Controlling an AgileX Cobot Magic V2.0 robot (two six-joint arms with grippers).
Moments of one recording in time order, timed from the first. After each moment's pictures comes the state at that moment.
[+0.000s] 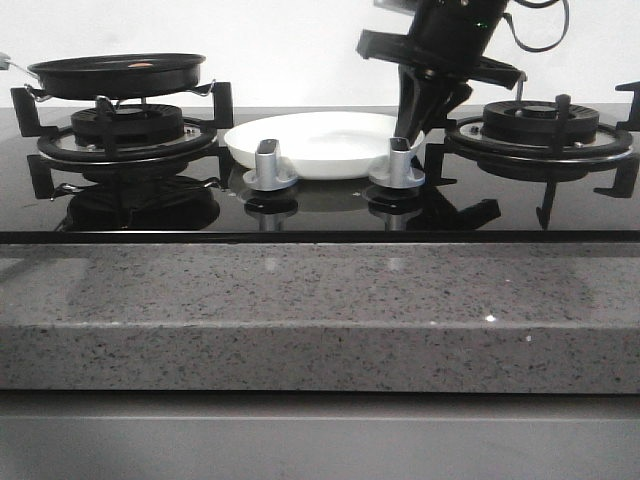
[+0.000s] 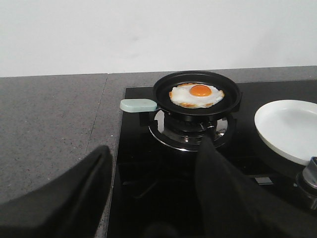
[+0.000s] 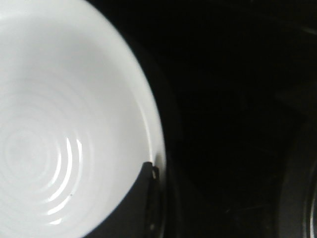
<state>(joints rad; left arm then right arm) -0.09 0.45 -0.74 0.00 0.58 0.01 0.23 2.21 -2.16 0.28 1.21 -0.06</state>
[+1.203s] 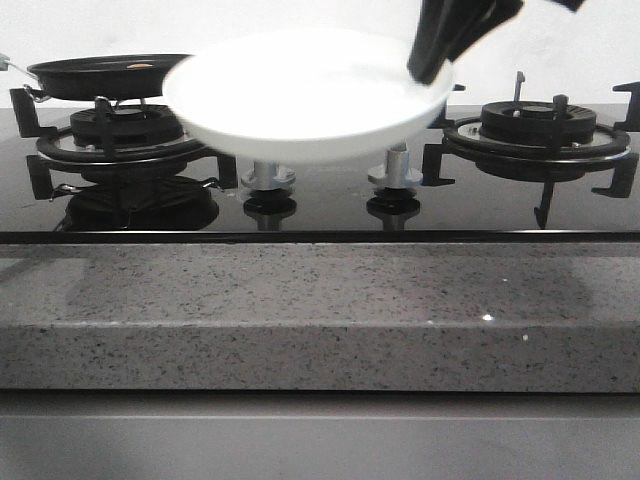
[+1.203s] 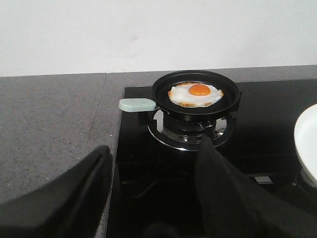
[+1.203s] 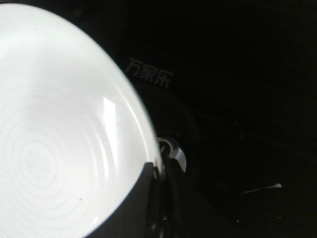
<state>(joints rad) -0.09 0.46 -0.74 0.00 0.58 0.01 0.33 1.67 -1.52 0.30 0.99 0.00</state>
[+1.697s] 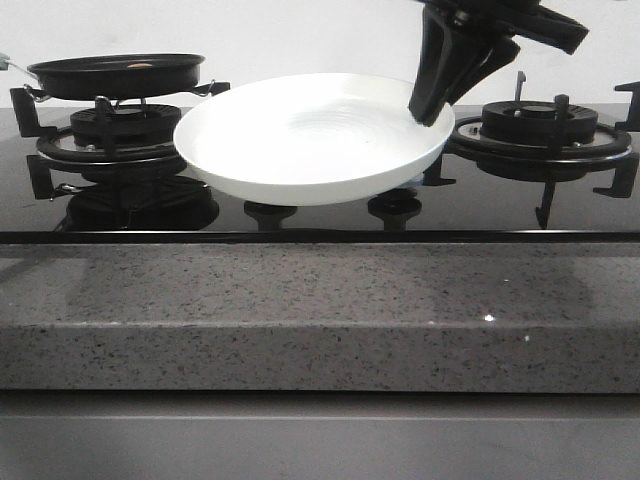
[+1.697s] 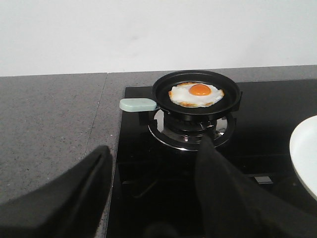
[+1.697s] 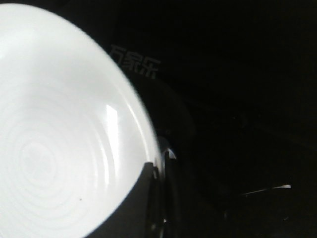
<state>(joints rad) -0.09 0.46 -0.74 0.00 0.58 0.01 0.33 1.70 -1.50 0.30 0.97 0.00</state>
